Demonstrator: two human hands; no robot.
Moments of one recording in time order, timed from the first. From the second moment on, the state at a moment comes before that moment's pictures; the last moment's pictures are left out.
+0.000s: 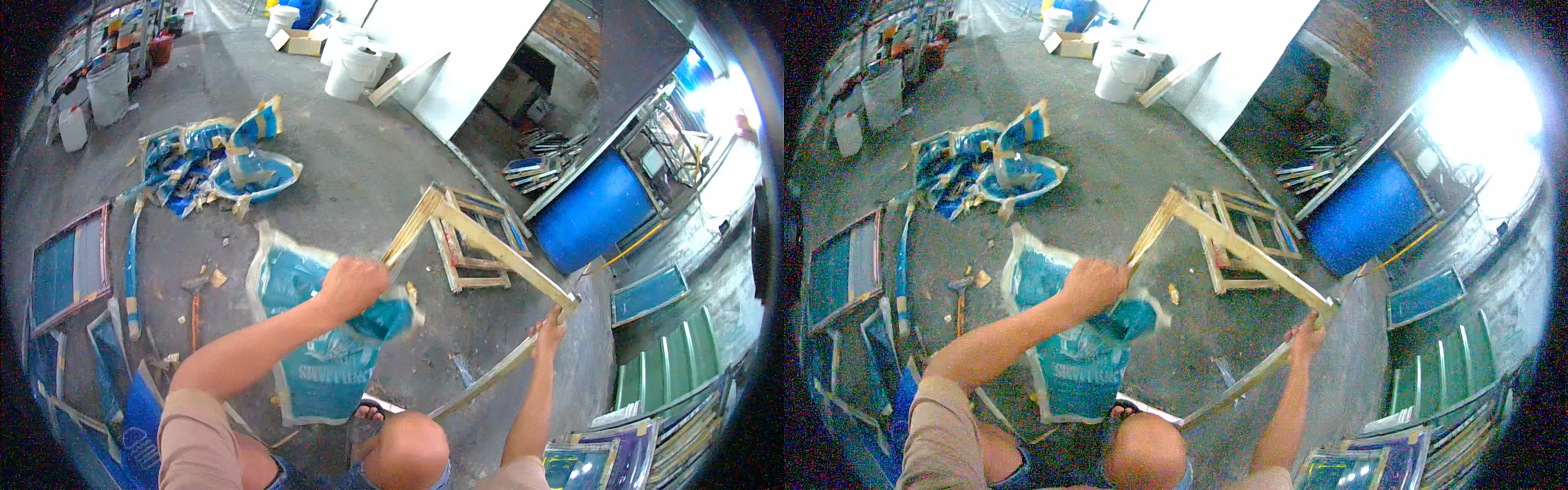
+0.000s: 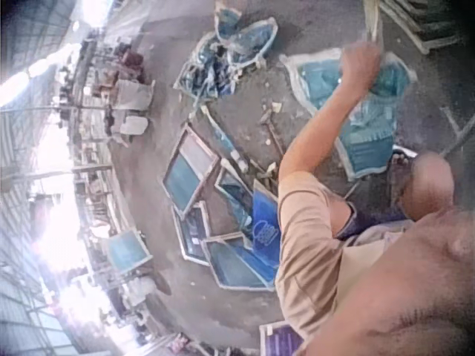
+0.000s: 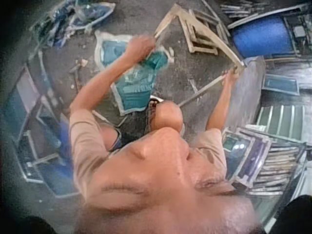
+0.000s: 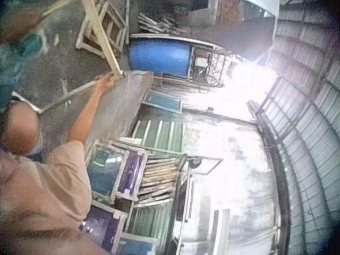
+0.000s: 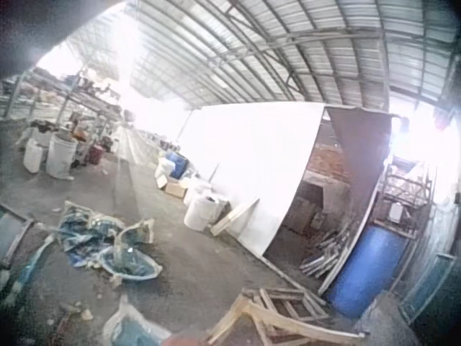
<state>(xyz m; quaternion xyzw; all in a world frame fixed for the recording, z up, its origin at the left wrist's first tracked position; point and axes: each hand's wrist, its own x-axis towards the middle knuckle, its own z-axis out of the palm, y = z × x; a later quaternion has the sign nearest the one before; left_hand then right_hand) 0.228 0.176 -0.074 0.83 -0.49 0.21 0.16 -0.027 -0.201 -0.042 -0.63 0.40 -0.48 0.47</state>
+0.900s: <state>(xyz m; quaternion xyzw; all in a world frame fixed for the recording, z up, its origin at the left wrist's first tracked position) 0.122 0.210 -0.111 0.74 -0.49 -0.46 0.04 0.198 -0.129 0.013 -0.97 0.18 -0.15 -0.07</state>
